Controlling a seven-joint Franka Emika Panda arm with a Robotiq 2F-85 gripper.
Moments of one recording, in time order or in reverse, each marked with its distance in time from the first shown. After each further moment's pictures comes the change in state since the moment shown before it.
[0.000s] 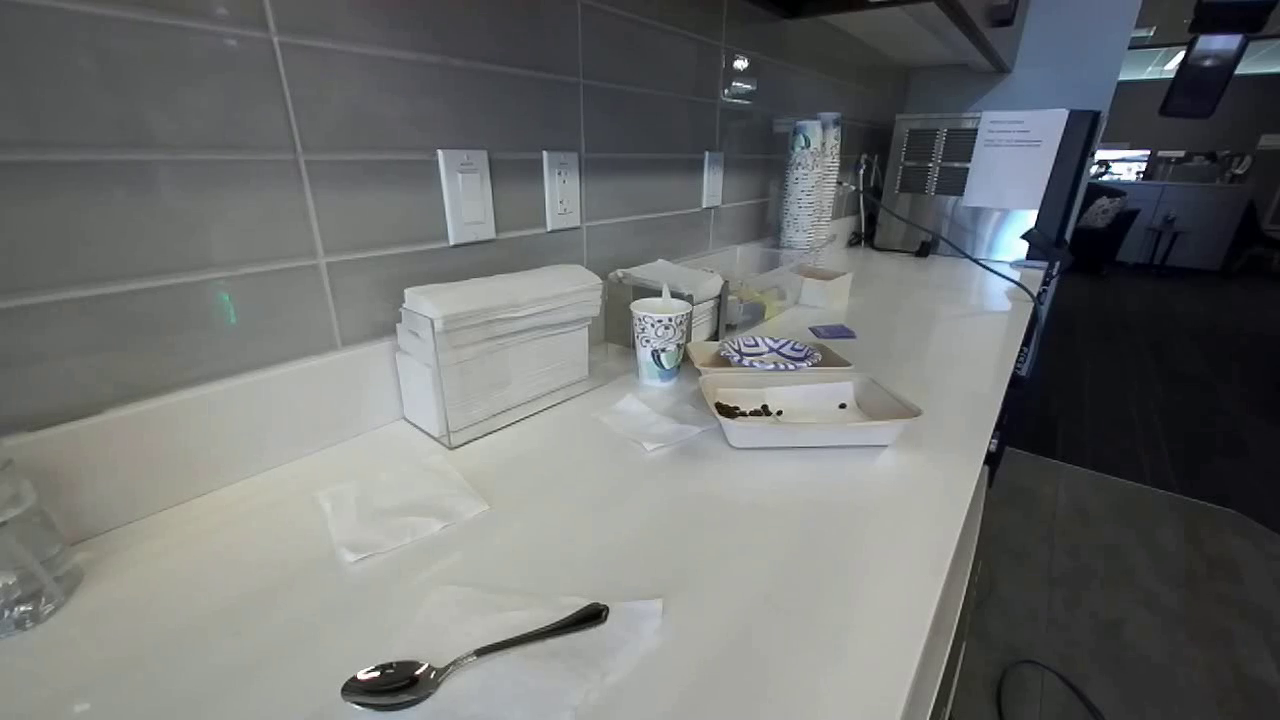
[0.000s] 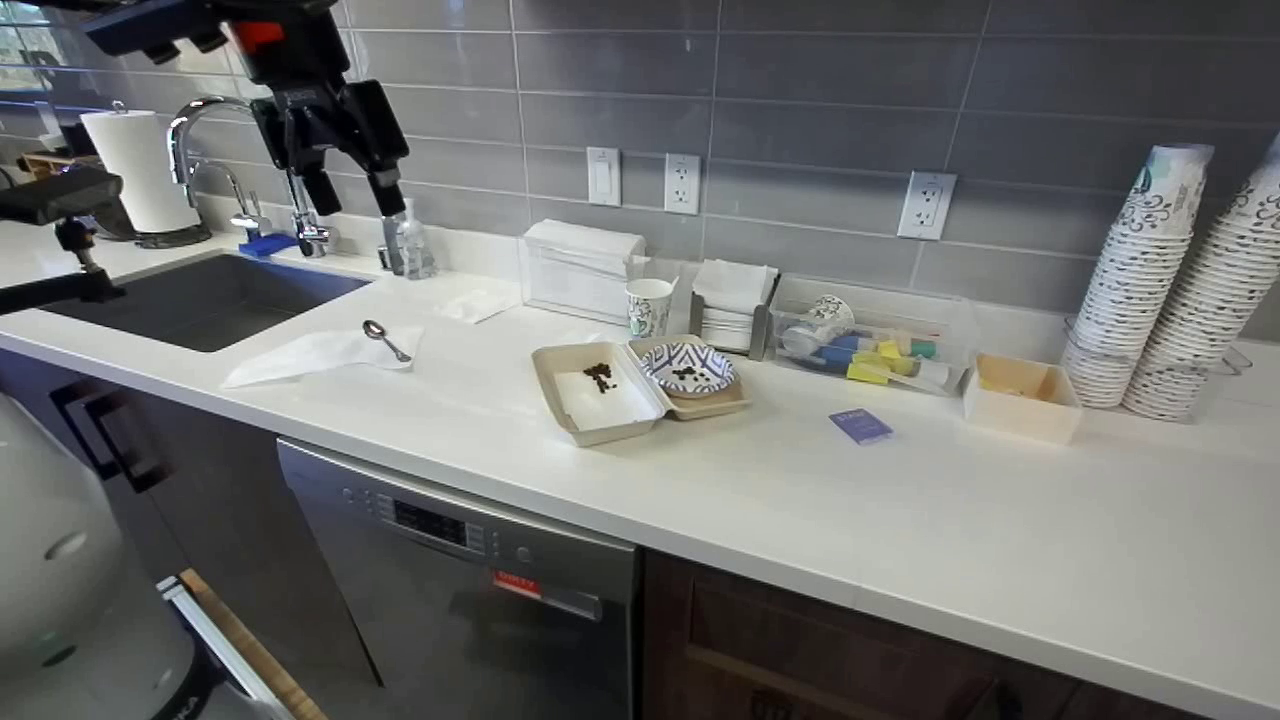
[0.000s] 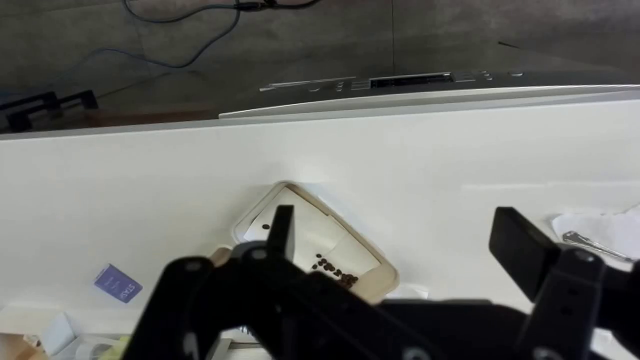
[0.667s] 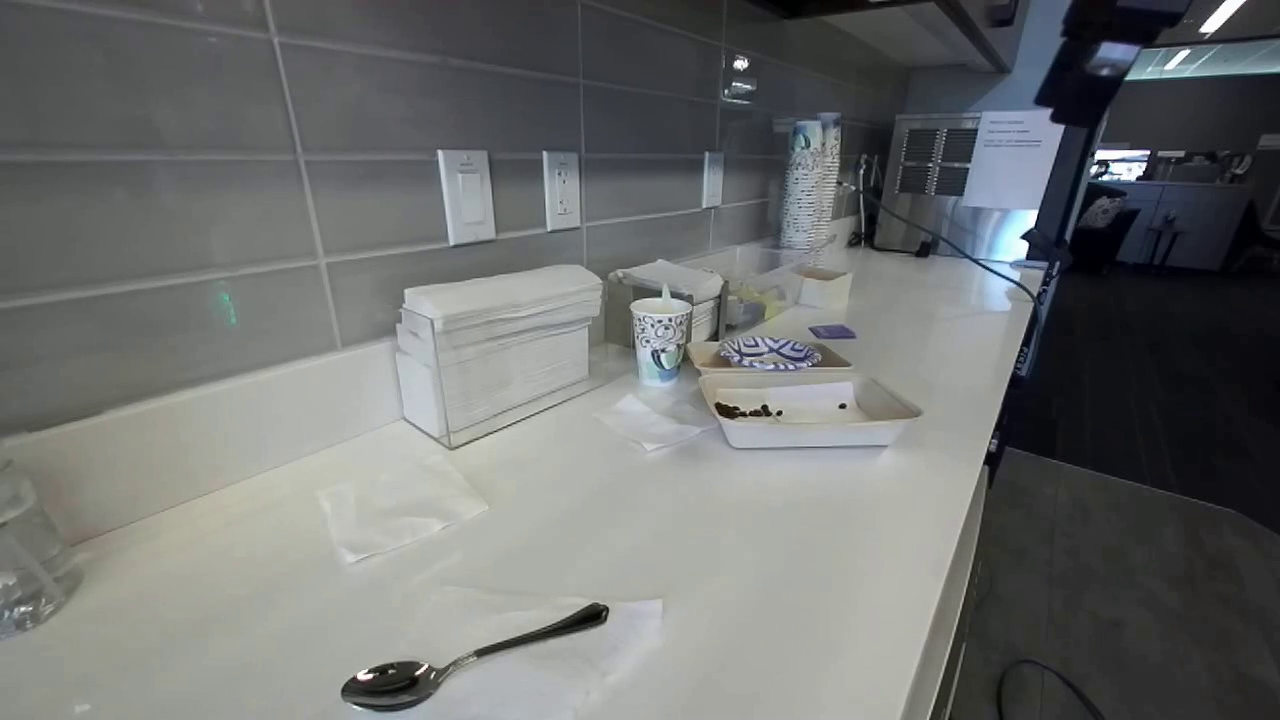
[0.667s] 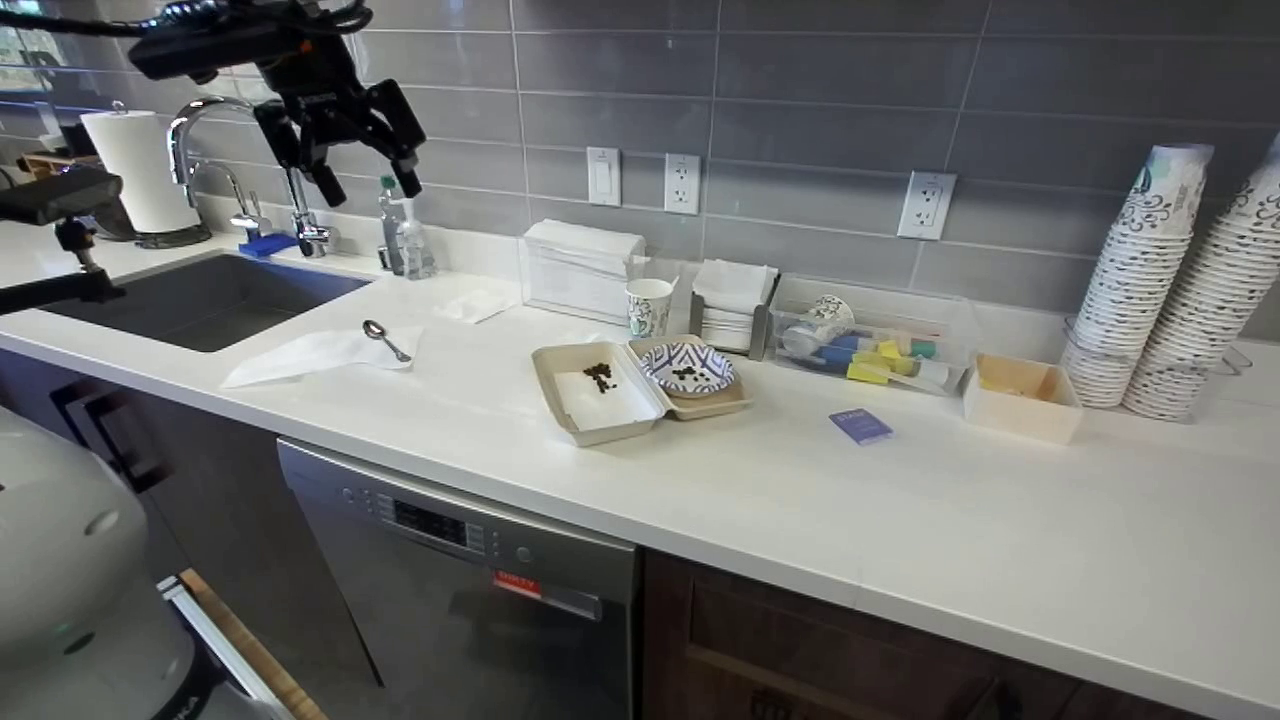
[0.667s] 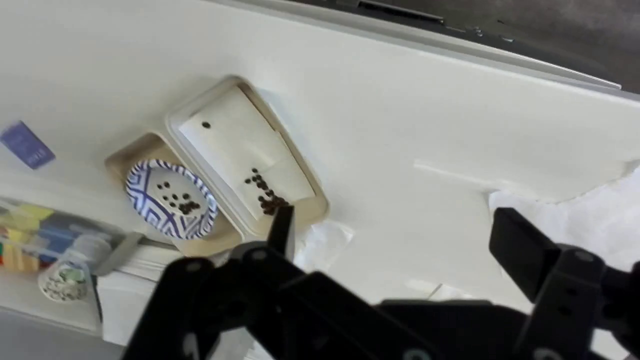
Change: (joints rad) arm 0.129 0.080 0.006 -0.009 0.002 0.209 -0.159
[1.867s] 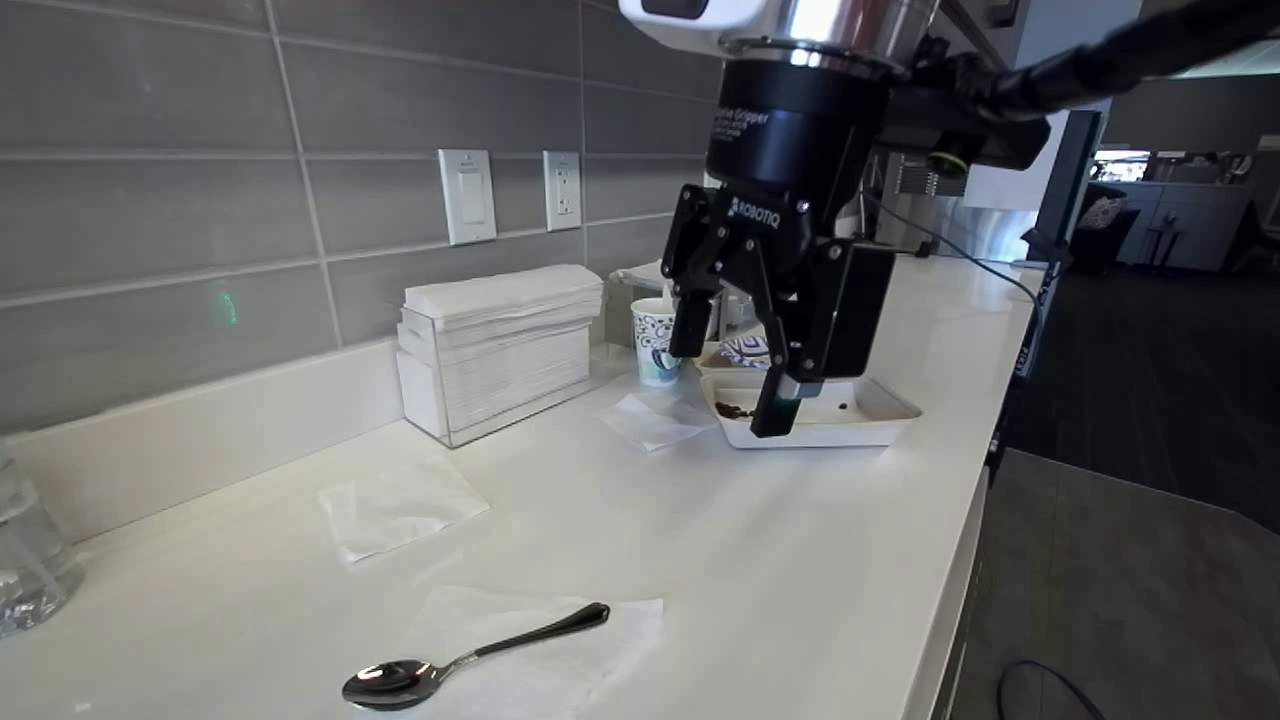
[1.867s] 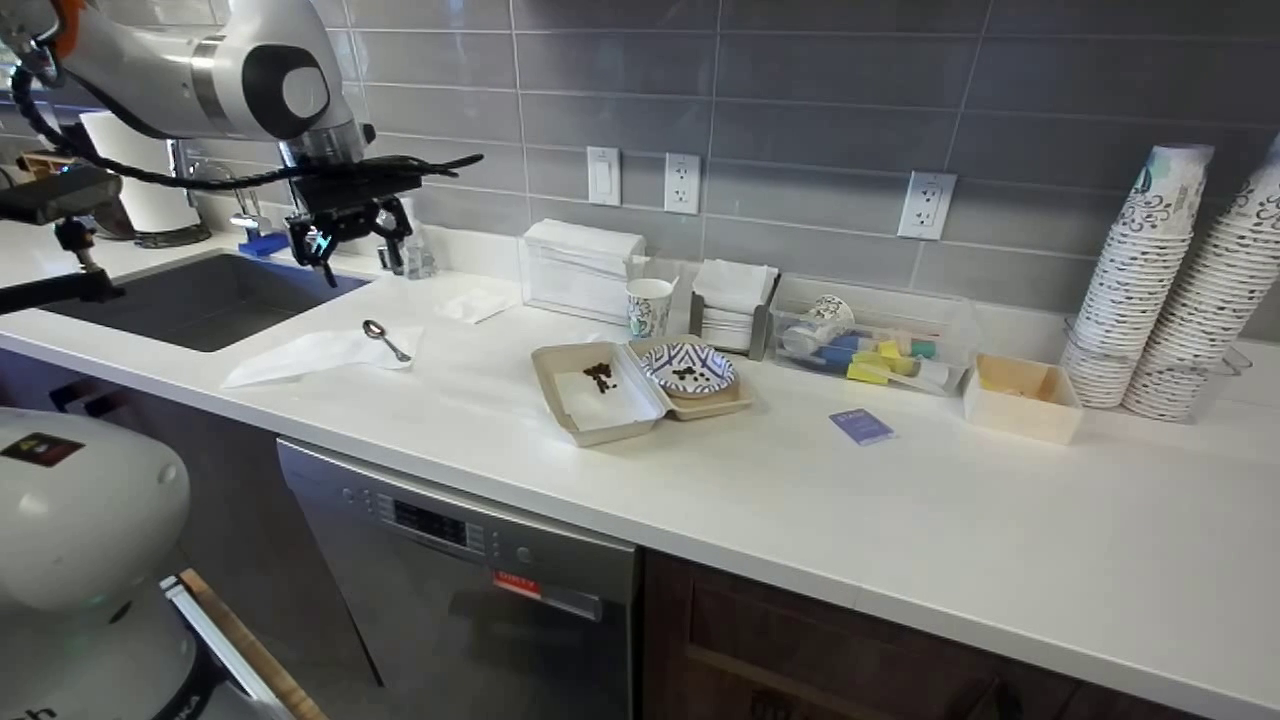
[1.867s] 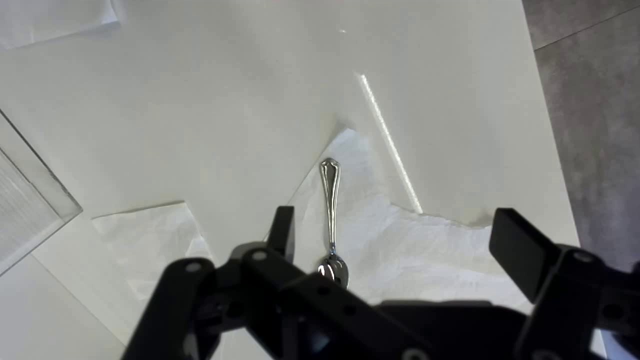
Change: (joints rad) arm 0.288 0.567 0.014 0.067 0.108 0.451 -0.623
